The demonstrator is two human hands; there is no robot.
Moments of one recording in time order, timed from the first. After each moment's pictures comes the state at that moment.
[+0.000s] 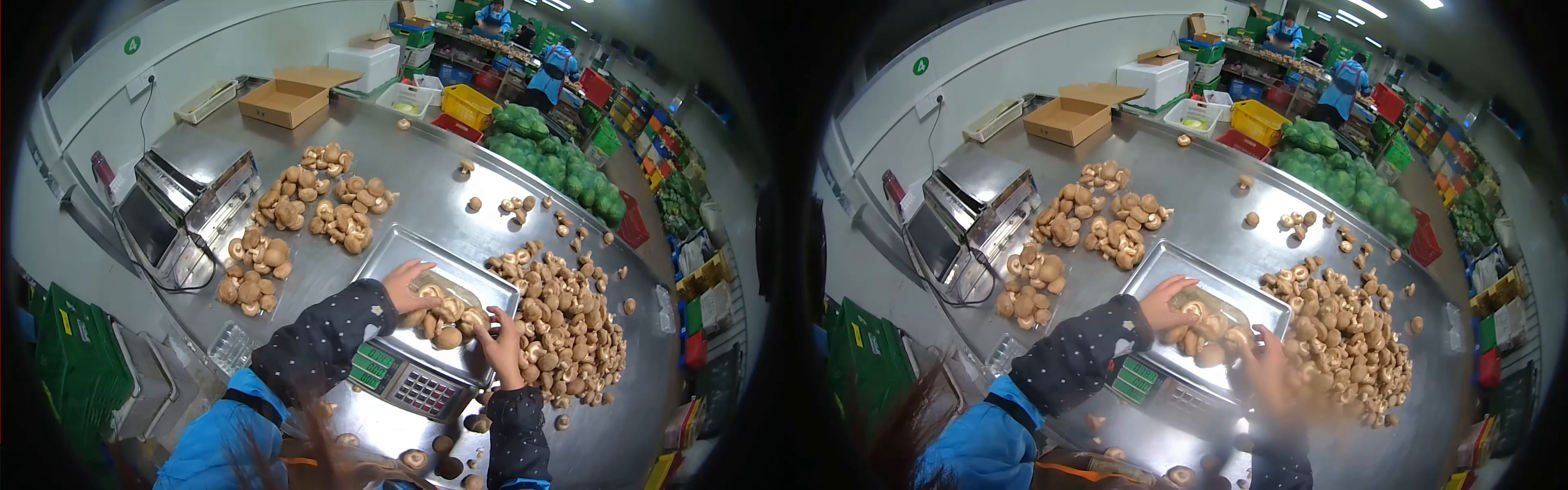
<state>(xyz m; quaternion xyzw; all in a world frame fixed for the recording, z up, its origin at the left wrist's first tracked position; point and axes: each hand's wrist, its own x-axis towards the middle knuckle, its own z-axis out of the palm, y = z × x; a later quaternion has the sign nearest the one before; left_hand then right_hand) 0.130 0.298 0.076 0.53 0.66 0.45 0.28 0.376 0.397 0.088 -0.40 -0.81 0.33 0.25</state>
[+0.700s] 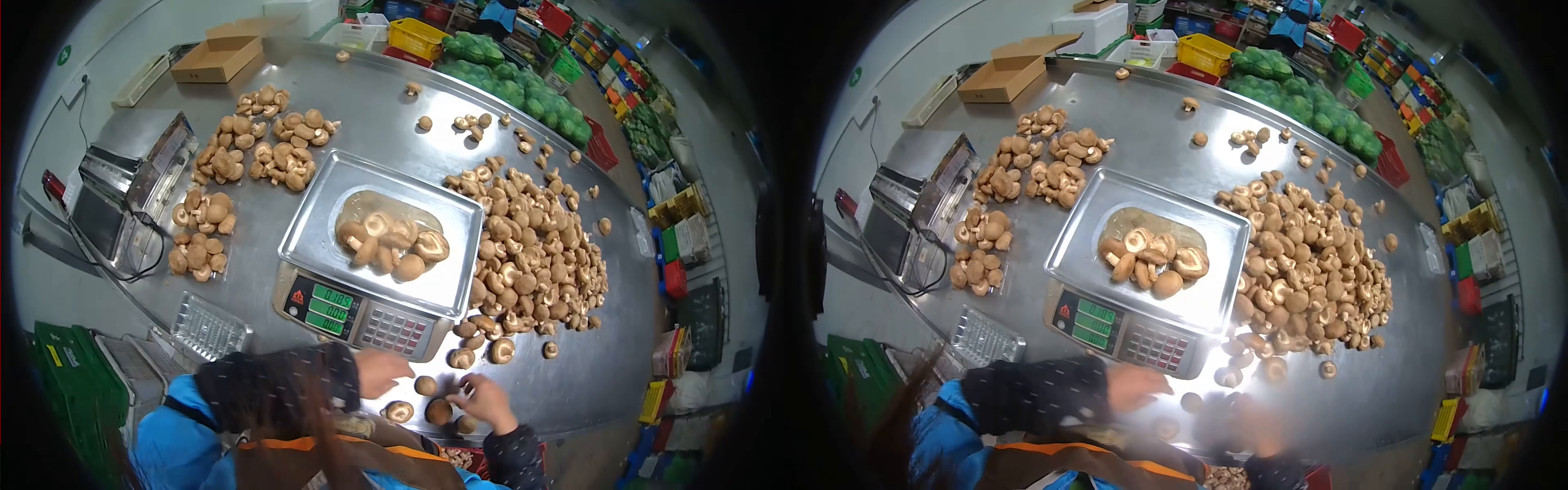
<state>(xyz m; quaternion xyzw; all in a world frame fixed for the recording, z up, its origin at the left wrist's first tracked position) 0.283 0.167 0.054 0.77 0.45 0.28 0.34 0.550 0.259 0.087 -0.45 -0.83 0.29 -0.13</state>
